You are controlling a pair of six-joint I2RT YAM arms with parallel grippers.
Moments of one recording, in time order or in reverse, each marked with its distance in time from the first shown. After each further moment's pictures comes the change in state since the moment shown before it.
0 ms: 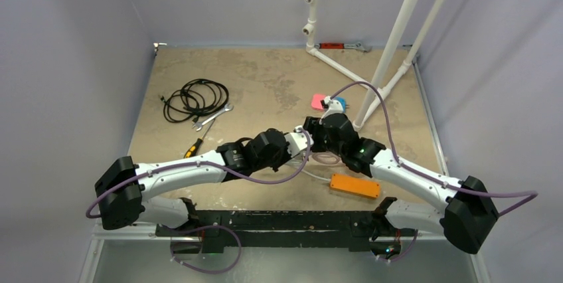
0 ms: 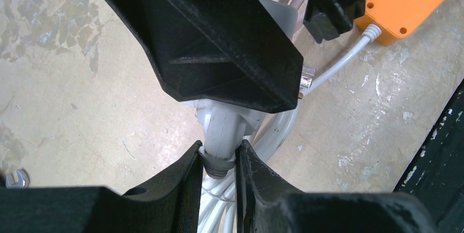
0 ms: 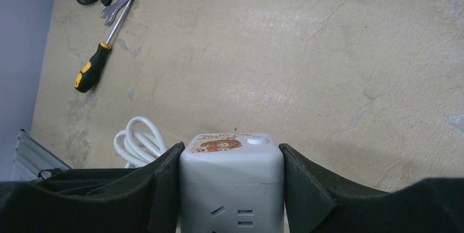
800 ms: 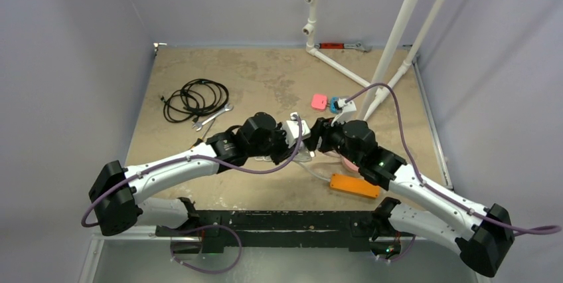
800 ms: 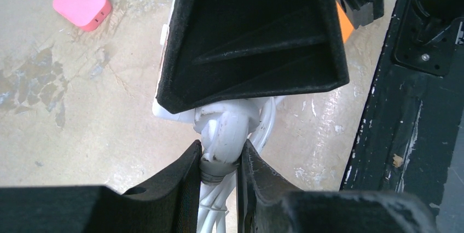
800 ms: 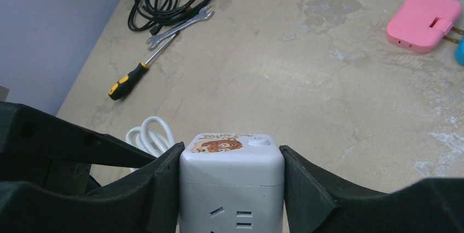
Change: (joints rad) left arm 0.116 -0.039 0.063 0.014 0.316 0.000; right arm 0.014 -0.243 -0.065 0.061 -0.016 -0.154
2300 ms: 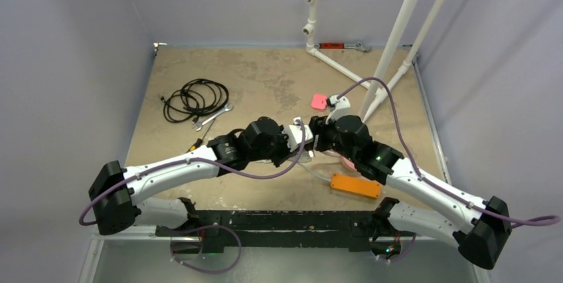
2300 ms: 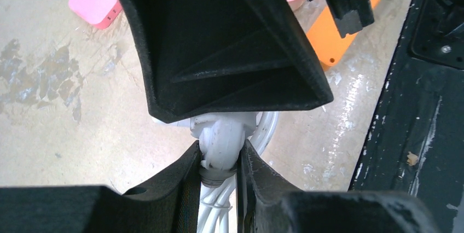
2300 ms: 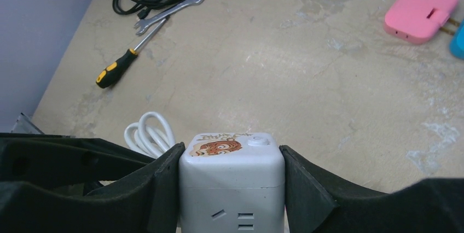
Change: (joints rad) left arm -0.054 -0.005 0.002 -0.028 -0.098 0.027; right arm 0.039 0.074 0.102 -0.124 0.050 0.003
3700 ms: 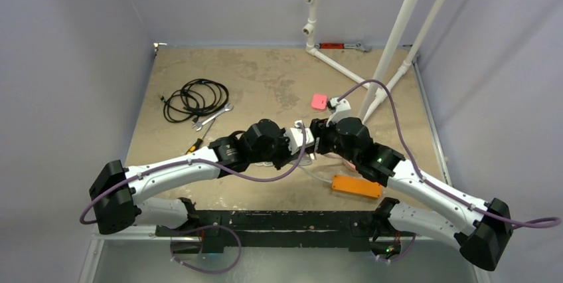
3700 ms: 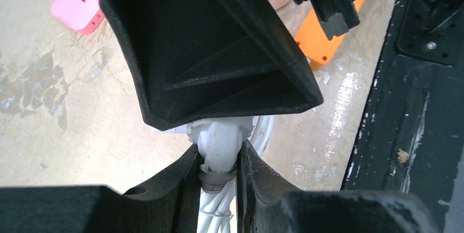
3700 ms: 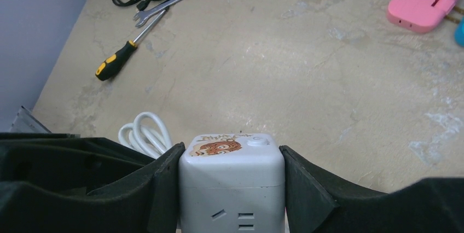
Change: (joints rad) left arm -0.024 0.002 -0.021 0.032 0.017 -0.003; right arm 0.005 -0.023 -0.018 -0.020 -0.005 0.013
